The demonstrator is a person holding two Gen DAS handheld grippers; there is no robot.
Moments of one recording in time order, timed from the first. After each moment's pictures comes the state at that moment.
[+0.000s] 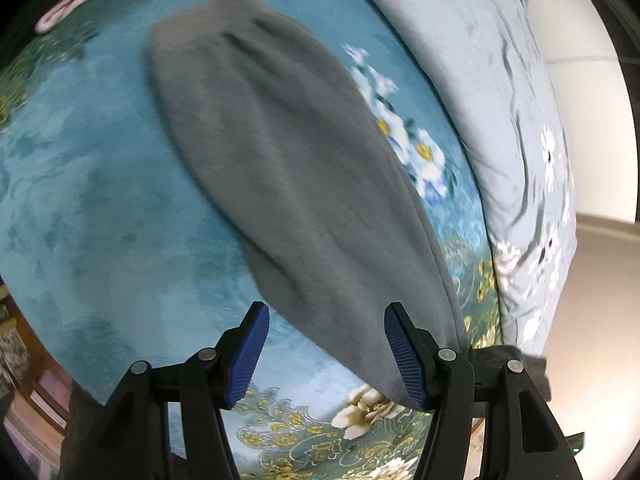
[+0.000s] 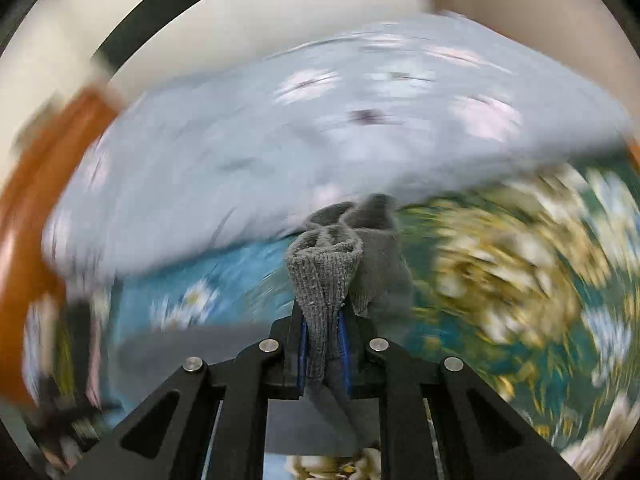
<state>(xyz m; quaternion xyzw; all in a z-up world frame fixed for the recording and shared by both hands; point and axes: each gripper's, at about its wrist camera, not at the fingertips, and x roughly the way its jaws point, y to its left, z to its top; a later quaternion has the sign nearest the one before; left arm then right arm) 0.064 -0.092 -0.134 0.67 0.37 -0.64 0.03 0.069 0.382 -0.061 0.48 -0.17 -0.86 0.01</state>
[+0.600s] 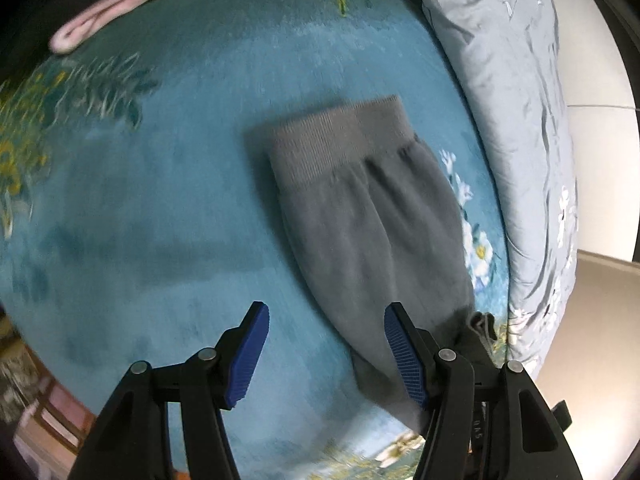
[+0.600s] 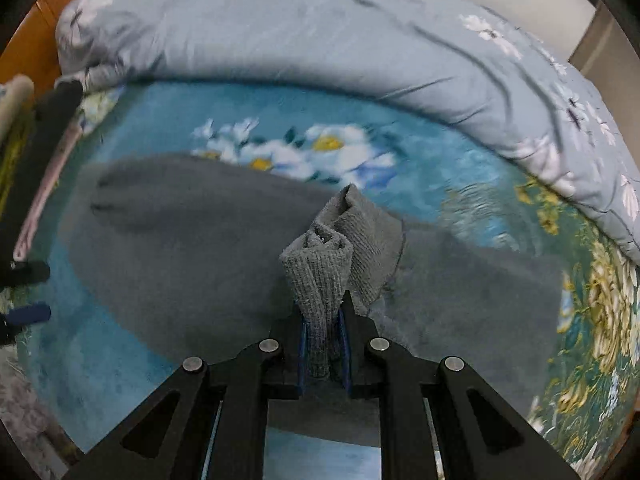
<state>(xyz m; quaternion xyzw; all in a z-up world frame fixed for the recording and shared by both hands) 0.019 -0.235 -0.188 0.66 0.38 -0.64 0.04 0.057 0.101 -0.177 0.59 0.06 -0.80 0.07</state>
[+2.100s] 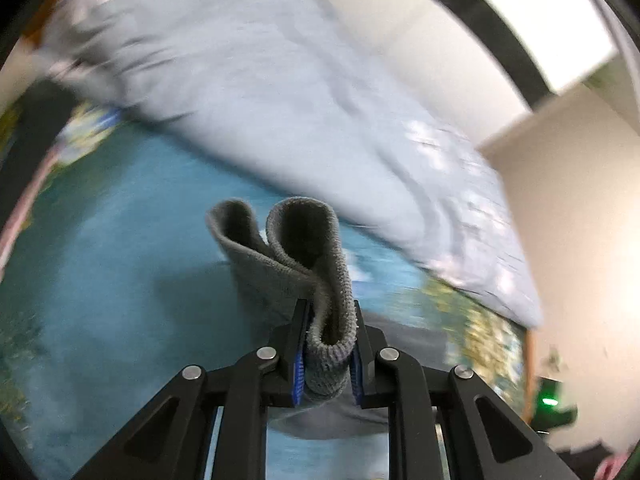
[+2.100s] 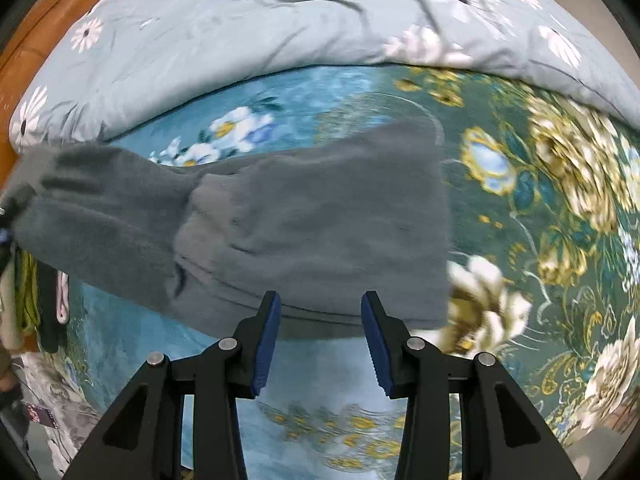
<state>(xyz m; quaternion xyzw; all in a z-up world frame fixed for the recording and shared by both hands) -0.017 -0.053 -0.060 0.52 0.20 -0.80 -0.22 0.129 0.251 -0.130 0.63 -0.13 -0.76 -0.02</state>
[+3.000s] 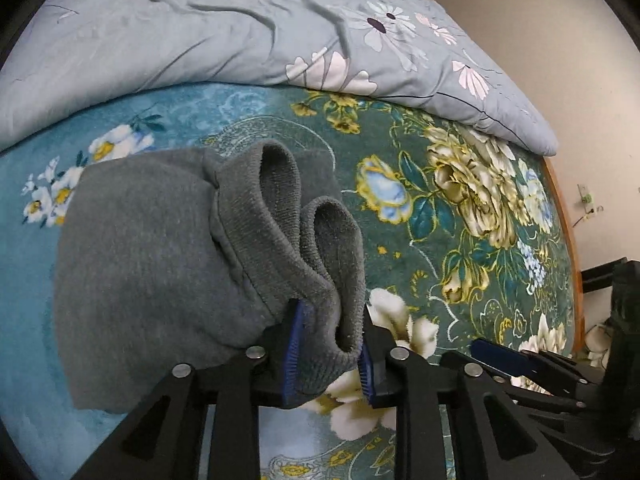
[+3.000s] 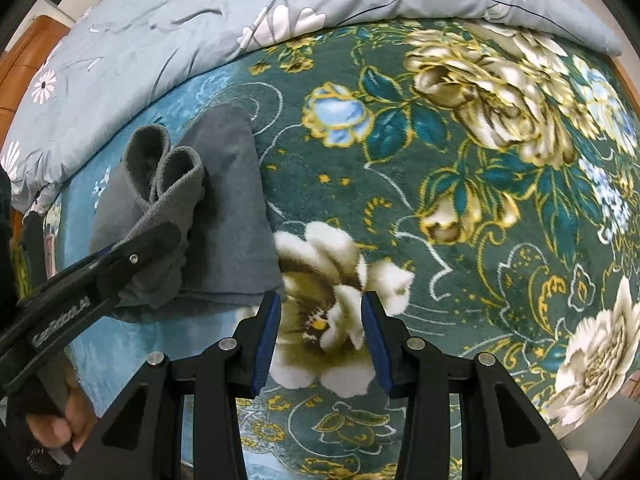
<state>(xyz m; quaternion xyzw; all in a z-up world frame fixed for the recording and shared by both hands) 0.087 0.209 -0.137 0.62 -0.01 -0.73 -0.29 0.185 0.383 -0.156 0.64 -0.19 -0.74 -0.05</state>
